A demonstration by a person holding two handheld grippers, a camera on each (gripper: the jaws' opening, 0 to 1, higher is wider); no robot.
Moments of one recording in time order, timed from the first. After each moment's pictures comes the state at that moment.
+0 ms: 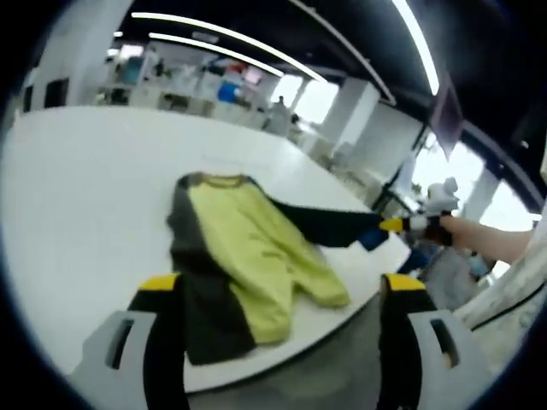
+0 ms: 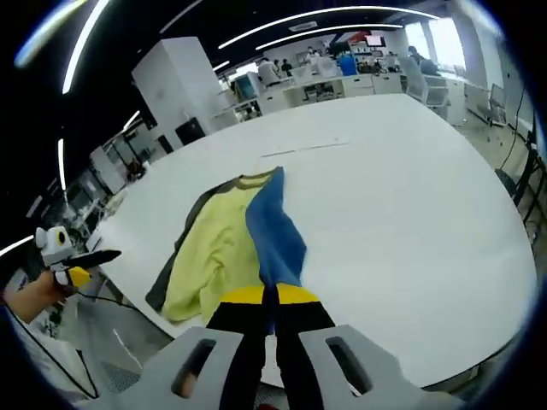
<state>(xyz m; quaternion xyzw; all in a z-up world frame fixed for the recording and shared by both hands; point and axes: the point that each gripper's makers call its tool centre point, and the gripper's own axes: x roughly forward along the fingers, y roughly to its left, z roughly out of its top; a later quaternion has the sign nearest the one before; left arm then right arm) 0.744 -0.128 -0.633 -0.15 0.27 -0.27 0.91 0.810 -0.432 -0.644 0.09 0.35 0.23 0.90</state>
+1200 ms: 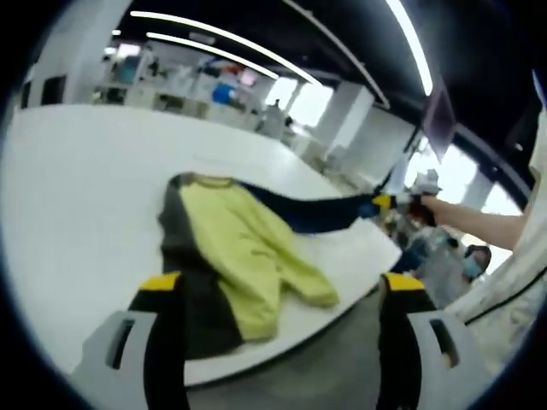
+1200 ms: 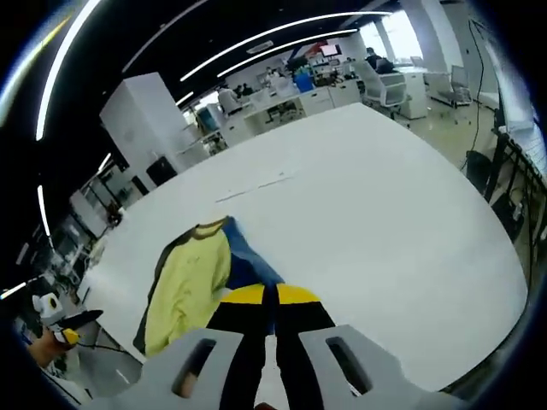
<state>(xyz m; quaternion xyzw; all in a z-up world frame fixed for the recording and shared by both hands) 0.733 -0.138 -0.627 -0.16 0.26 -0.28 0.91 0.870 -0.530 -0.628 0.15 0.32 0.15 0.92</state>
